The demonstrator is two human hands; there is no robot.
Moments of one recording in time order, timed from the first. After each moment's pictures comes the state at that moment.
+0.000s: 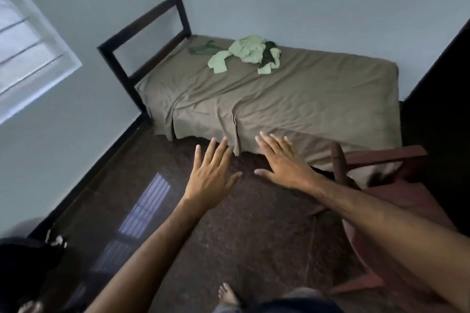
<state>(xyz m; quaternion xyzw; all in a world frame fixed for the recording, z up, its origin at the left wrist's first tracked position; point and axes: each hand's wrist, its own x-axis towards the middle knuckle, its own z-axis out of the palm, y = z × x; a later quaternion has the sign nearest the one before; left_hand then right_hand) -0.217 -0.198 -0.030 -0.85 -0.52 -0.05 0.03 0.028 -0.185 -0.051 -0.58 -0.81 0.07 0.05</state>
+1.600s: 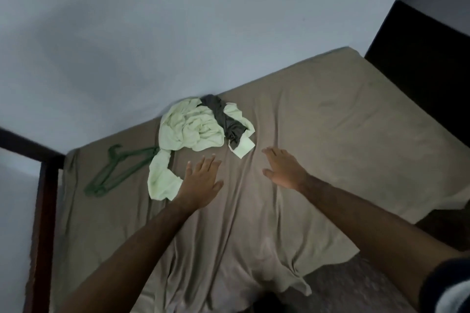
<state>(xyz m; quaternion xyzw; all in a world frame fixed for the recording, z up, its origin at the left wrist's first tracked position) -0.110 0.886 -0.136 -0.97 -0.18 0.15 -0.06 0.082 0.697 -0.148 -0.86 -0.43 0.25 0.11</state>
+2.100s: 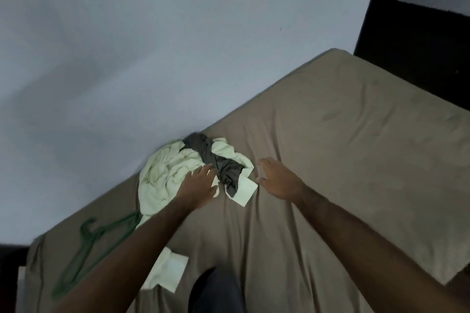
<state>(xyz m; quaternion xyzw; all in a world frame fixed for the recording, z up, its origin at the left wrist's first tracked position) 0.089 1.030 -0.241 -0.98 -0.10 0.19 0.02 0.214 0.796 -0.259 -0.87 -0.34 0.24 0.26</state>
